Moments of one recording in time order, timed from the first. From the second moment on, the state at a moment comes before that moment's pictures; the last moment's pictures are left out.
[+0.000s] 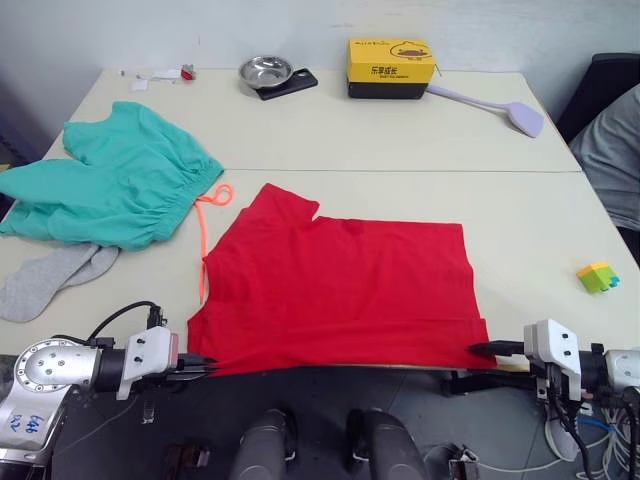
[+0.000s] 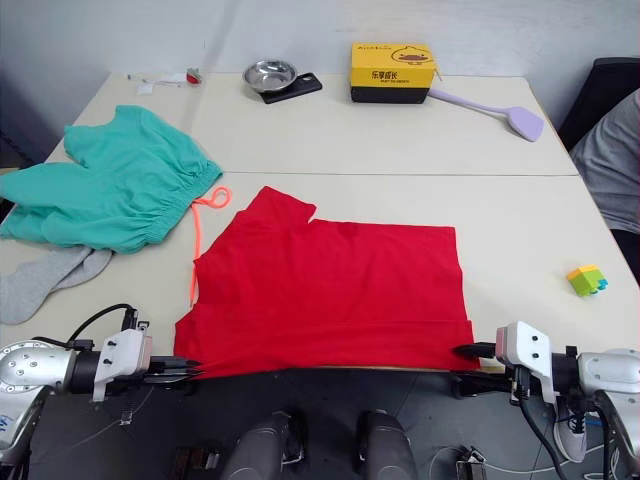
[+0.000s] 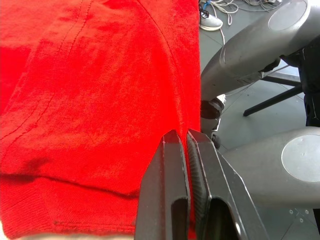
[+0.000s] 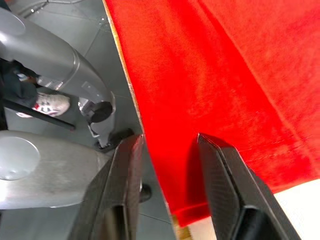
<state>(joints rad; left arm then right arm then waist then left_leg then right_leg) 0.19 0.89 0.18 -0.11 -0.30 -0.08 -1.25 0.21 -0.93 -0.21 -0.05 0.37 -0.09 1.29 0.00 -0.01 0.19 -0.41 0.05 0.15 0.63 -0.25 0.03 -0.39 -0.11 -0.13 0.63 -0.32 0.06</state>
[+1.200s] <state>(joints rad) -0.36 0.89 0.26 0.12 -0.59 0.57 -1.01 -0.28 -0.85 -0.19 0.02 0.50 0.42 1.02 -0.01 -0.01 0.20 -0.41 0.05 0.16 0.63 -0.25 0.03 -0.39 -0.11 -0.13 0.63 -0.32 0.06</state>
